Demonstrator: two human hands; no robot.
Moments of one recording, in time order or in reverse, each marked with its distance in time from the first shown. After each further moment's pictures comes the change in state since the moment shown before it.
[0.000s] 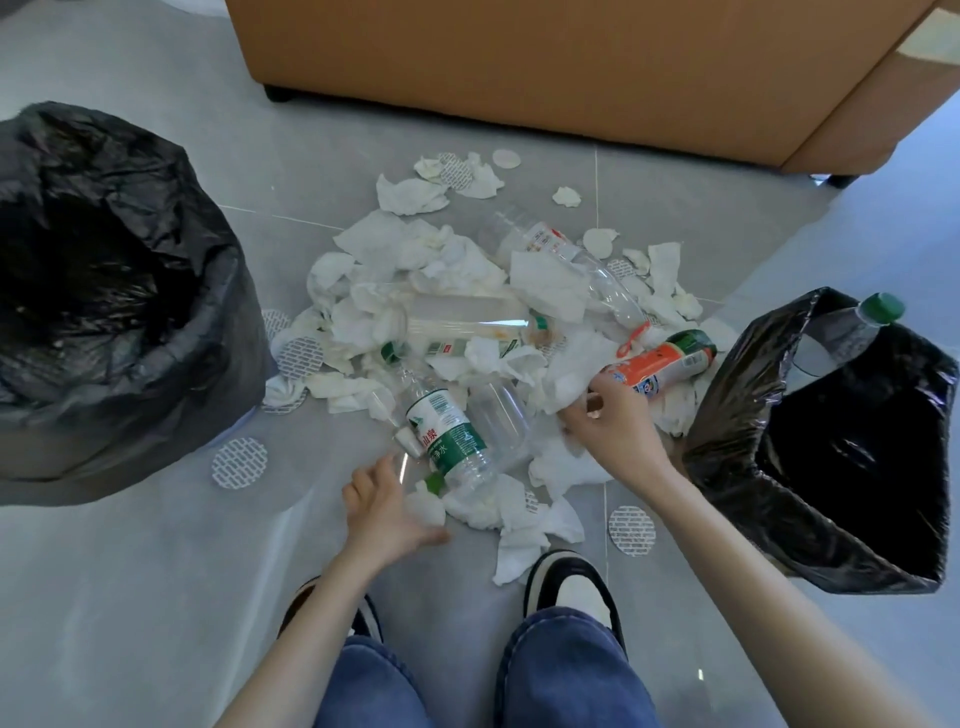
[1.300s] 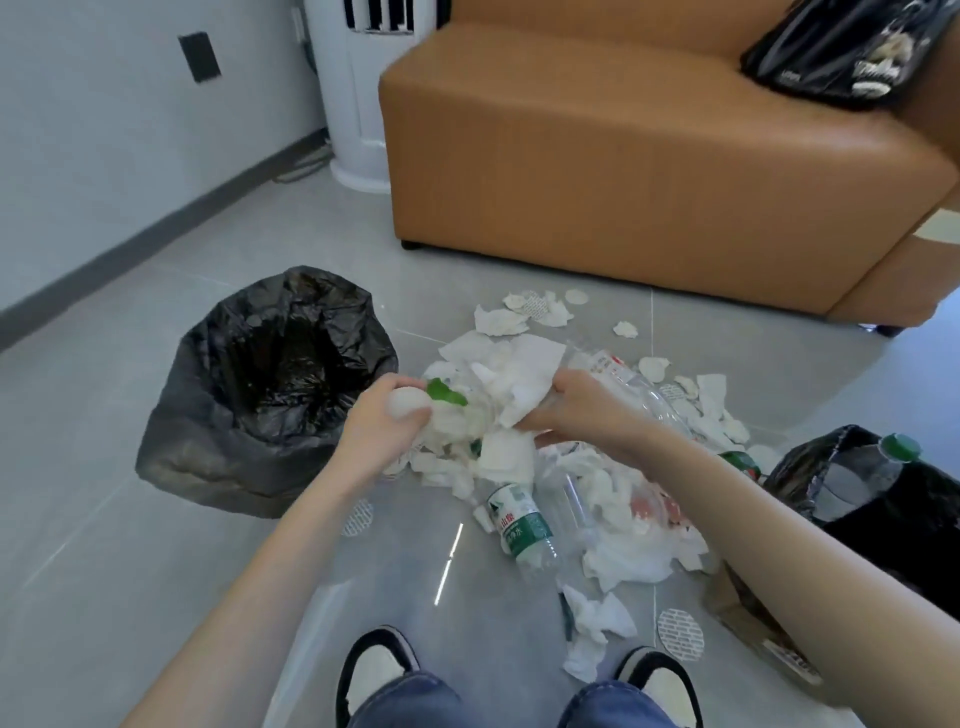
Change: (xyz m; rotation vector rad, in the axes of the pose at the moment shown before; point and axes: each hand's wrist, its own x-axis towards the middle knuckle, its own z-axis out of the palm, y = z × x) left_hand -0.075 0.051 -0.207 -0.491 0.463 0.280; right_hand 0.004 -0.199 -0.045 0.305 -0.560 -0.064
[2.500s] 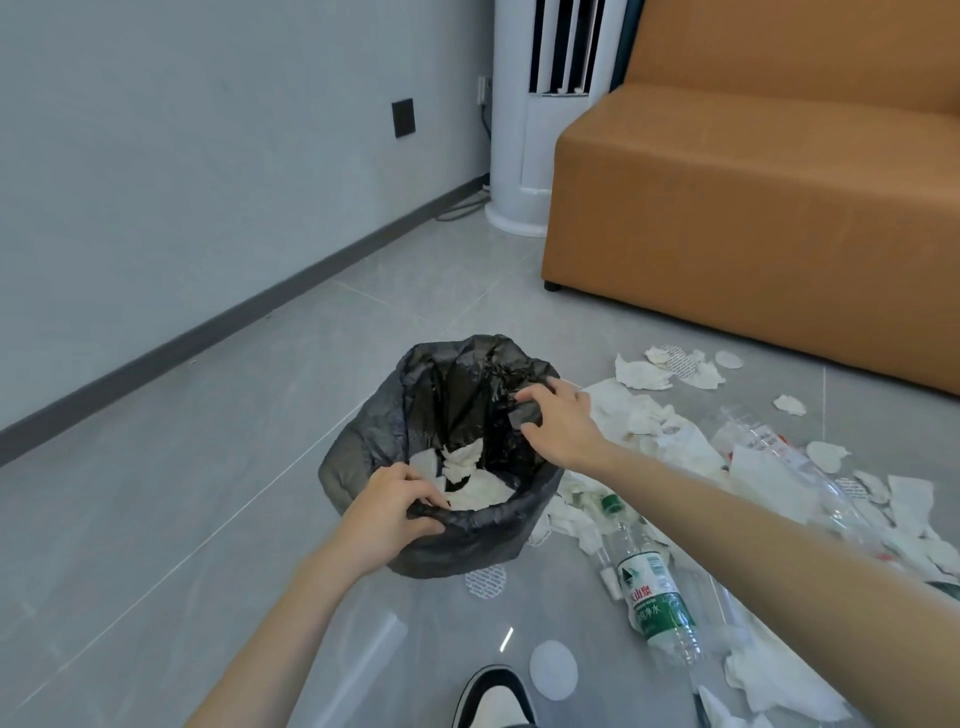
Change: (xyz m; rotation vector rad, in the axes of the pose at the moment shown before) left_hand -0.031 -0.129 -0.117 0.564 -0.115 0.108; right_hand 0.130 -0.041 0.141 -0.696 0.063 -0.233
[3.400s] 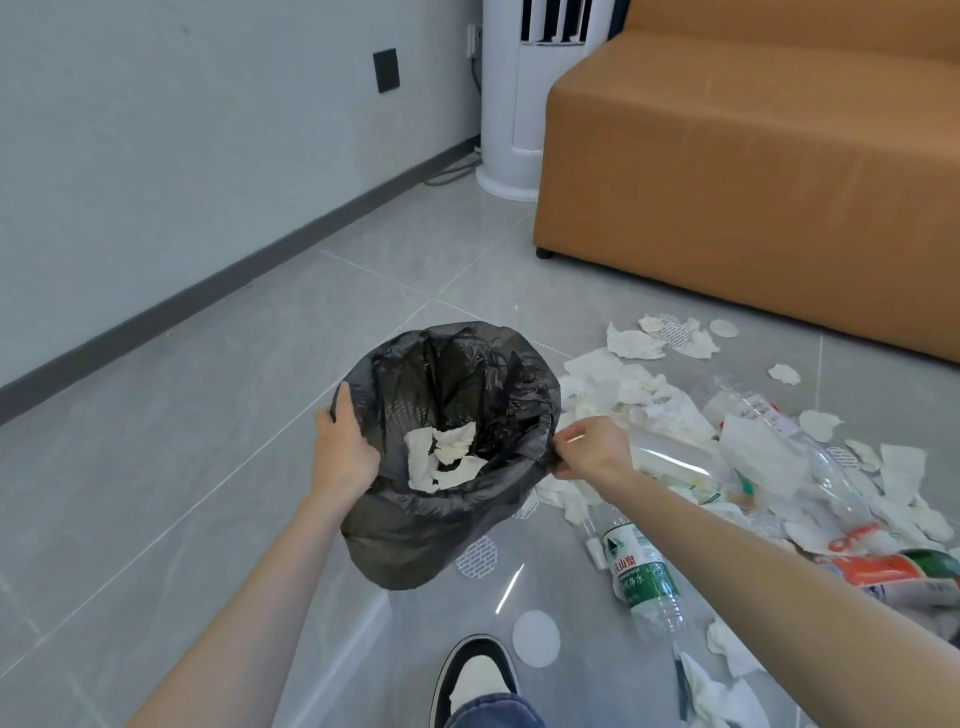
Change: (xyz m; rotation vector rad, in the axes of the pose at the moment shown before) left_hand 0.035 -0.003 0.005 -0.202 0.309 -0.530; right_hand -0.033 0.062 0.029 0.561 0.089 0.440
